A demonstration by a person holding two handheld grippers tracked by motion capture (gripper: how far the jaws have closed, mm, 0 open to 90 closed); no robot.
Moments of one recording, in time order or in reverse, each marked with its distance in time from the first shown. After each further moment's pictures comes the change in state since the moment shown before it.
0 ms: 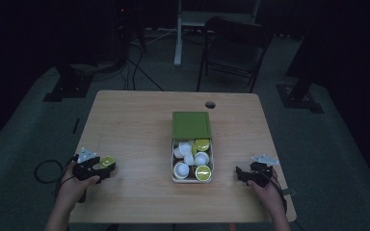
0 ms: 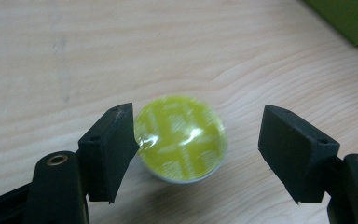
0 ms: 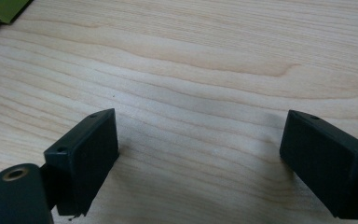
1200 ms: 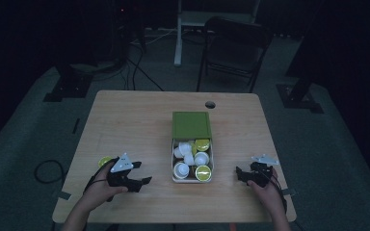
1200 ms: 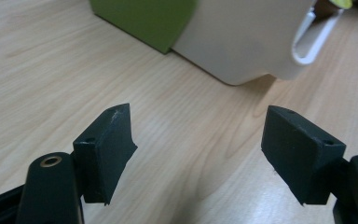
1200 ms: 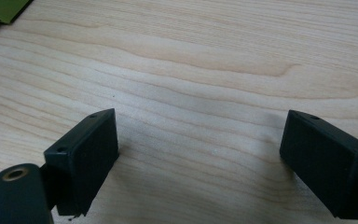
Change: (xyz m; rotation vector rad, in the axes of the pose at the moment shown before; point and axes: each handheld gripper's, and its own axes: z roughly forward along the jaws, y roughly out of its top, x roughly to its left) left arm -0.088 0.012 0.030 -0.035 -0.398 0.342; right arm 0.000 0.000 0.000 0.000 0.000 -0.001
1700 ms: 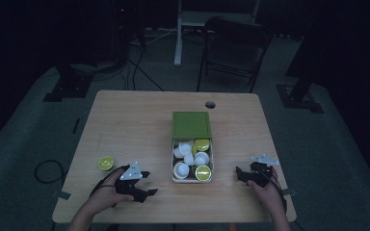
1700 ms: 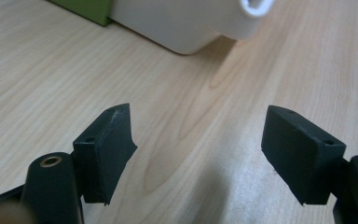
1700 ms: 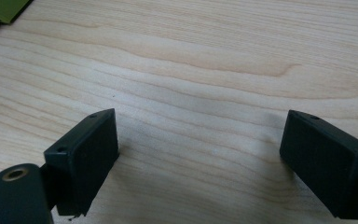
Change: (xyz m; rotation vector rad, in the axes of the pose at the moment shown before) left arm -0.020 -0.011 0.020 0.081 -0.122 0.095; right arm 0.000 0.000 0.000 0.000 0.000 0.000
